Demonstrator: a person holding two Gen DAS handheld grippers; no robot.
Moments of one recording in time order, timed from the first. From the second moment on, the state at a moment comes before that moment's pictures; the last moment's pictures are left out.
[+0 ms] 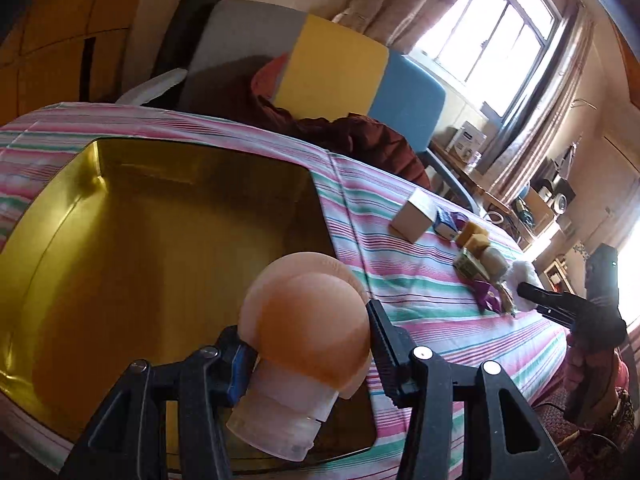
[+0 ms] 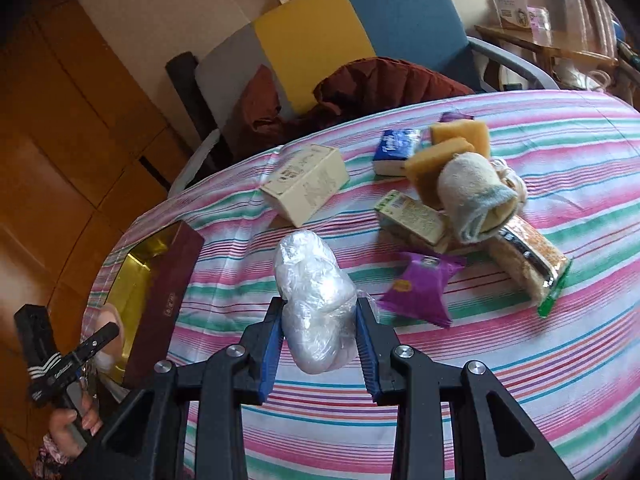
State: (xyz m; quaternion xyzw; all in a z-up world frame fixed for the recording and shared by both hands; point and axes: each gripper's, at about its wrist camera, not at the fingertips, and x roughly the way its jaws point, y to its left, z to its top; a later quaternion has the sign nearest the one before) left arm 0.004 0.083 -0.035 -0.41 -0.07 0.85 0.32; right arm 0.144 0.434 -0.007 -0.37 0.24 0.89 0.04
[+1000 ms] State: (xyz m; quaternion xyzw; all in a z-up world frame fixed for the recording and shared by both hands) left arm -0.060 -0.040 -0.046 -0.45 -0.07 0.88 0.10; right arm 0.042 0.183 -0.010 -0.42 0.15 0.87 -0.19
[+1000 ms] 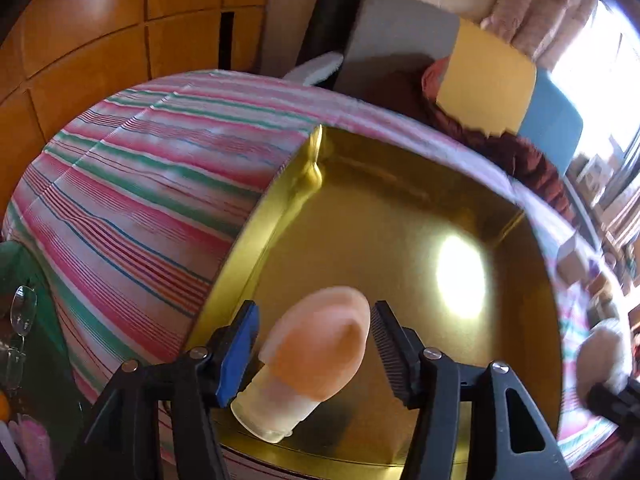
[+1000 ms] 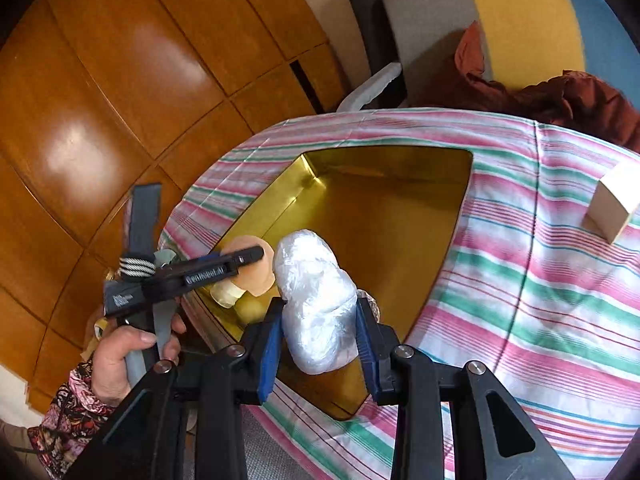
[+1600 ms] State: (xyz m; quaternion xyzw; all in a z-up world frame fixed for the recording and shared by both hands) left arm -0.042 -0.085 0.003 -0.36 -0.22 0.91 0.04; right arm -0.016 0.094 -0.065 -0.49 0.11 0.84 -0.21
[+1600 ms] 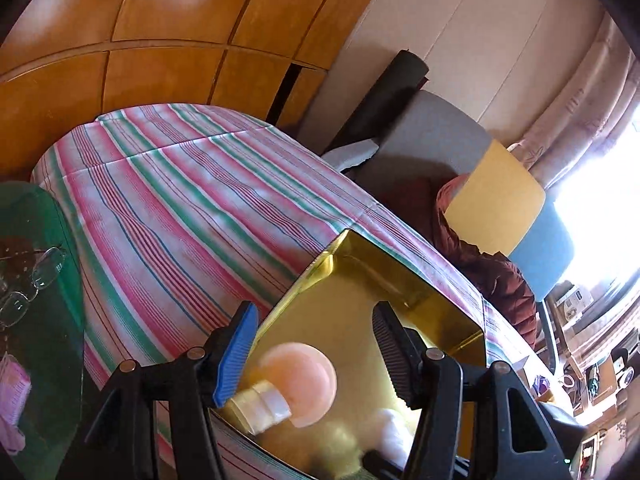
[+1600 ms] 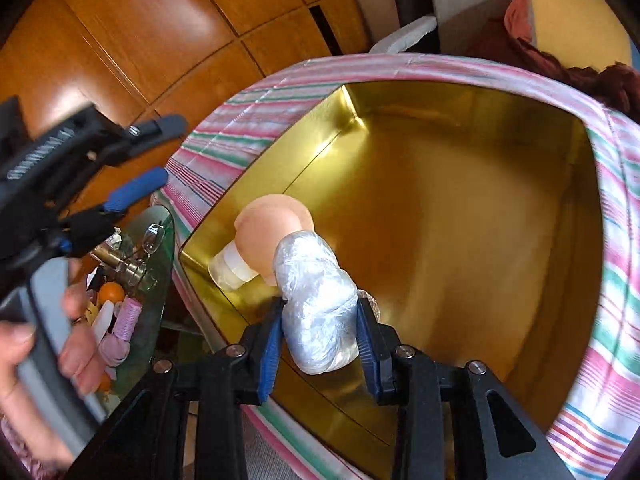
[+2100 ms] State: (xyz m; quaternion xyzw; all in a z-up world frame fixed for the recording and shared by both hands) left arm -0.034 -0.060 -0.004 -0.38 -0.20 0.90 0.07; right arm 0.010 0.115 -0.049 -0.45 0.12 0.87 -0.18
